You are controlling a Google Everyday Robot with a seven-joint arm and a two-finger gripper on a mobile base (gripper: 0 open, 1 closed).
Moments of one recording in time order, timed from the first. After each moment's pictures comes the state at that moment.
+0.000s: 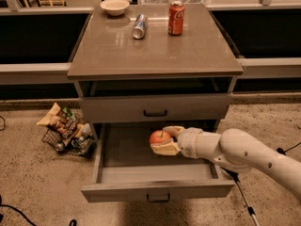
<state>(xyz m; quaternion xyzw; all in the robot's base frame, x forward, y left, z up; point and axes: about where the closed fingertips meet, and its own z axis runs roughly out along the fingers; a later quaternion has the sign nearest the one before) 0.559 -0.052 0.632 -0.37 0.75 0.28 0.47</state>
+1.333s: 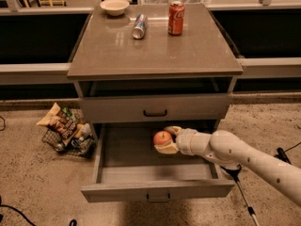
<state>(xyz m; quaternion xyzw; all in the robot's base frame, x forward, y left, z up) 0.621 -0.071 0.547 -0.44 0.73 0.20 0.49</state>
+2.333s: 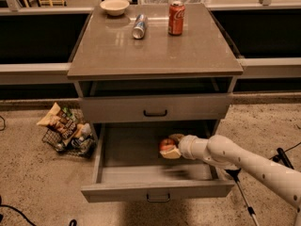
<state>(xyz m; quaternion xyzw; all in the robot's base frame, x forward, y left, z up) 0.649 -0.094 0.455 -0.43 0.76 0.19 0.45</state>
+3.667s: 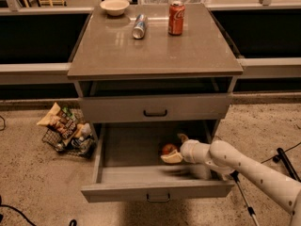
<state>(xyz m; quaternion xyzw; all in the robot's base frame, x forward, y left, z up) 0.653 -0.105 0.420 -0.40 0.77 0.21 0.45</state>
